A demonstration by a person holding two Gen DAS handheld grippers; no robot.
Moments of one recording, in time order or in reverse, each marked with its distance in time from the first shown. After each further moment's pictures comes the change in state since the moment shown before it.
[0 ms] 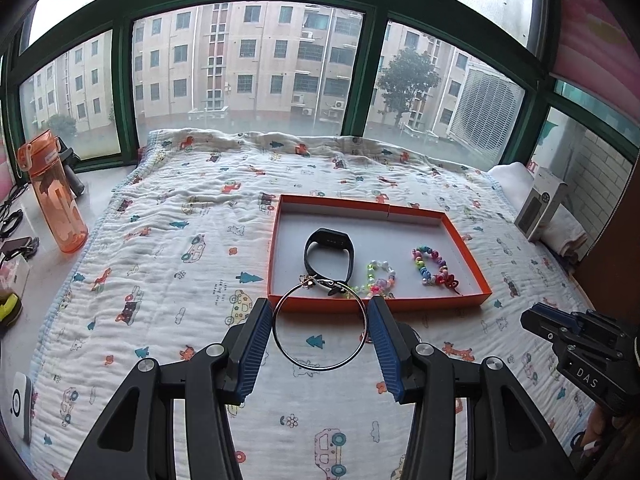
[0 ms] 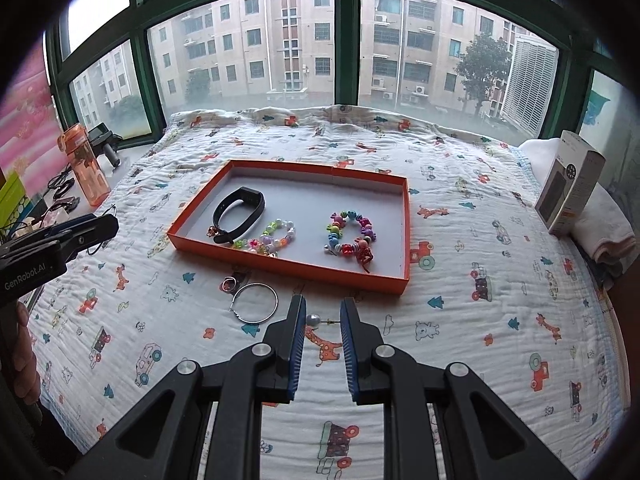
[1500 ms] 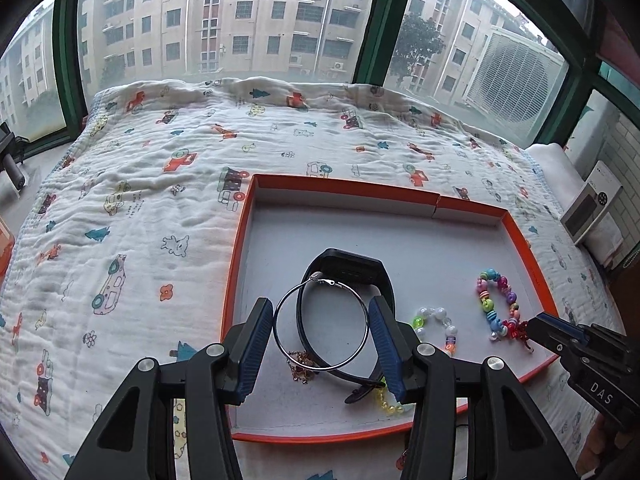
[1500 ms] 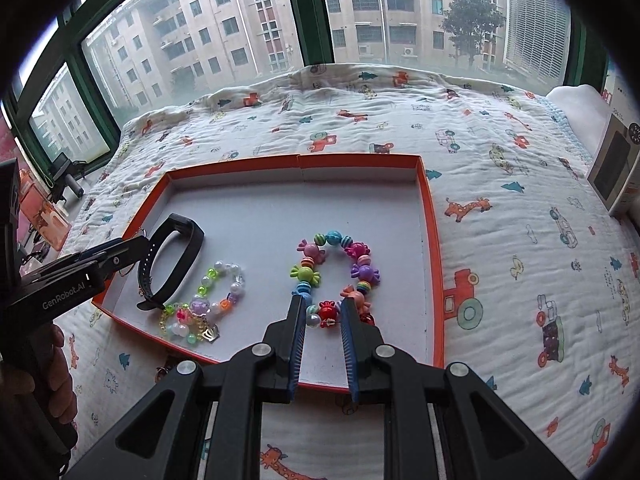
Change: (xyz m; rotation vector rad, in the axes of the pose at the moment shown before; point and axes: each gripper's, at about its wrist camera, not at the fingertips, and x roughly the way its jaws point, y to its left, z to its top) left arm 0.209 0.008 0.055 -0.016 0.167 -0.017; right arm 0.121 -0.032 0.038 0.124 0.109 0.053
